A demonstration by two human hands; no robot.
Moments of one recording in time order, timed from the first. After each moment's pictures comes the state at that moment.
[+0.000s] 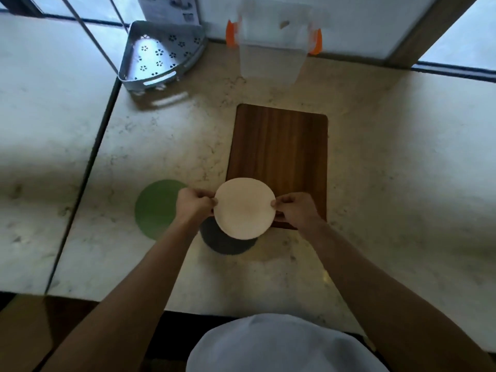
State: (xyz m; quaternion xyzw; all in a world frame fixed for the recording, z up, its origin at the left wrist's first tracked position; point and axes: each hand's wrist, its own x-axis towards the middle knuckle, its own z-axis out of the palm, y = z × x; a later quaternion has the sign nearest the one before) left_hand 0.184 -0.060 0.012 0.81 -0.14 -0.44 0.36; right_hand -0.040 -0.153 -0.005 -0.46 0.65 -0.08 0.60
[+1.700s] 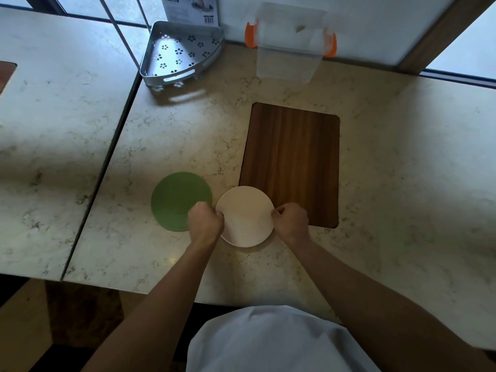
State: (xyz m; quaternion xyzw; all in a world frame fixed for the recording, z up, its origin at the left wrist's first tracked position) left_hand 0.171 -0.010 -0.007 0.90 -0.27 -0.29 0.19; right_hand -0.005 -0.090 -0.011 -0.64 0.68 -0.03 0.36
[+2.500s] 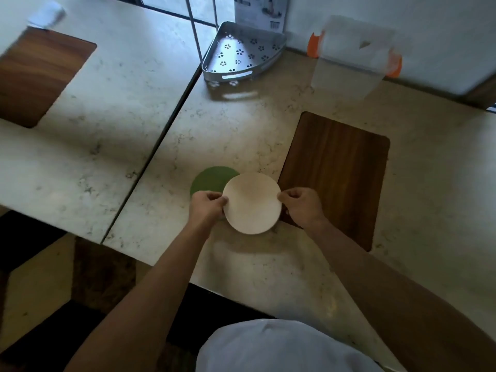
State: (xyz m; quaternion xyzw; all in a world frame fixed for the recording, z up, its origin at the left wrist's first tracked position) left_hand 0.236 0.025 0.003 0.82 -0.05 -0.38 0.43; right_hand 0.056 -0.118 0.004 -0.65 0.56 -0.07 0.51
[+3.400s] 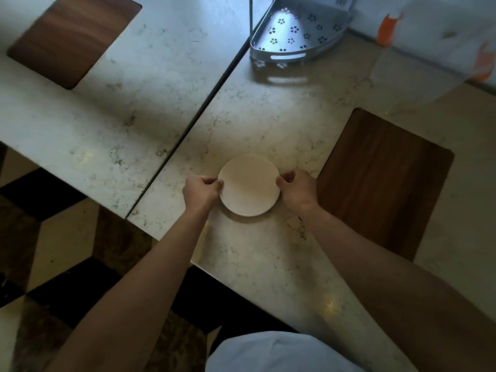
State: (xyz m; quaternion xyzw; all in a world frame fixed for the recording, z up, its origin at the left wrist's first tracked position) left_hand 0.297 0.060 -0.013 0.88 0.01 -0.27 0.39; right_hand 0.157 -0.110 -0.025 -0.73 0.53 -0.01 0.43
